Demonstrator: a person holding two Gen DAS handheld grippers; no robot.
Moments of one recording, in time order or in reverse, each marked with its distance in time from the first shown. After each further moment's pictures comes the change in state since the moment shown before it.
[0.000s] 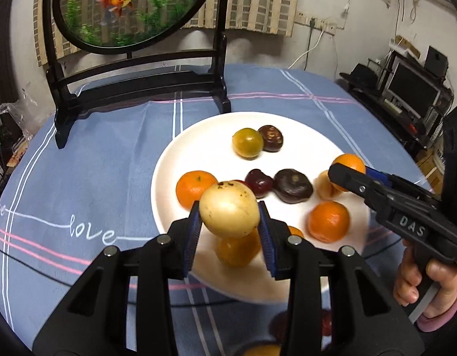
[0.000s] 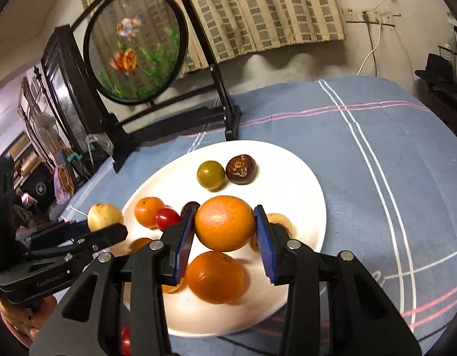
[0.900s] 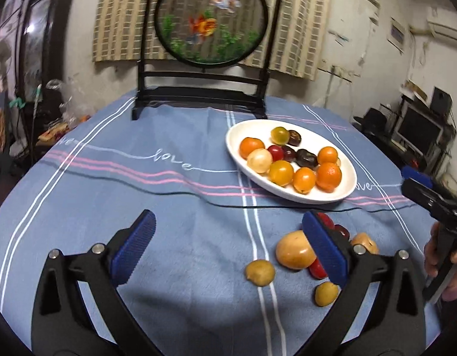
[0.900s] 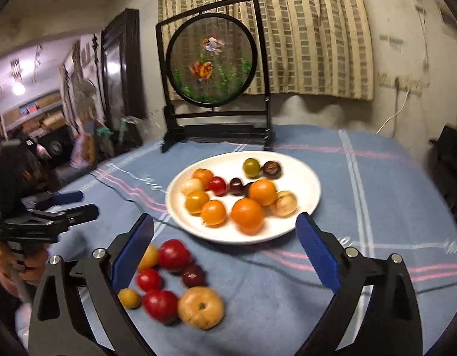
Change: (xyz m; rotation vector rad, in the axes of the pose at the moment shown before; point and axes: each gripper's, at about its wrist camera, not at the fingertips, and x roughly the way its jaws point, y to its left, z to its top) left arm -0.127 0.039 -0.129 -0.173 -0.224 0.073; right arm -0.128 0.033 -0.074 -0.234 -0.139 0.127
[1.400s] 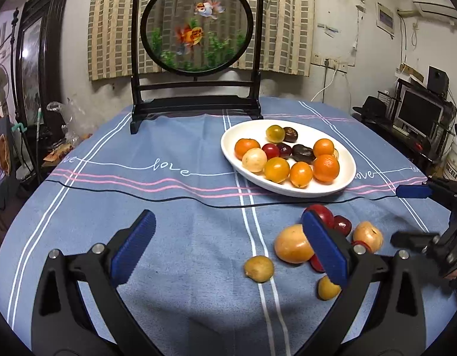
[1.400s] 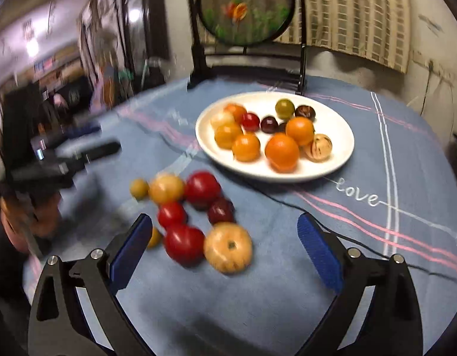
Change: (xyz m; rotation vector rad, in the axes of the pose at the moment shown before) left arm -0.007 -0.016 -0.006 0.113 -0.032 0.031; right arm 0.014 0.031 -0.022 -0.196 0.317 0.008
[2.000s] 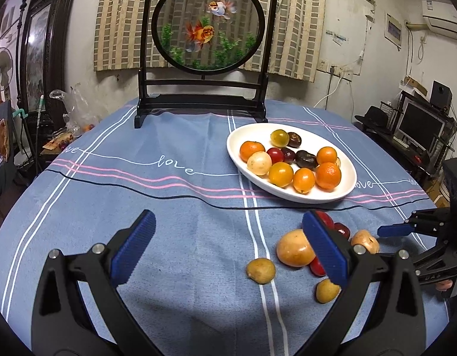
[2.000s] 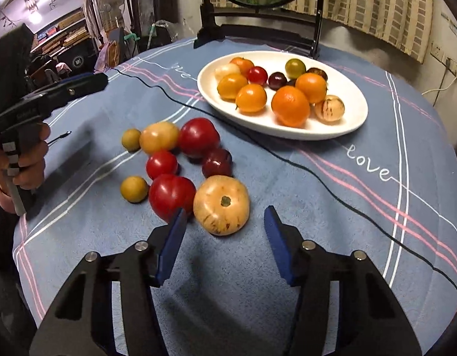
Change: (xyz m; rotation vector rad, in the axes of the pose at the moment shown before) left arm 0.000 0.011 0.004 -0.067 0.007 -0.014; right arm 0.022 -0.009 -0.019 -0.010 0.152 0.066
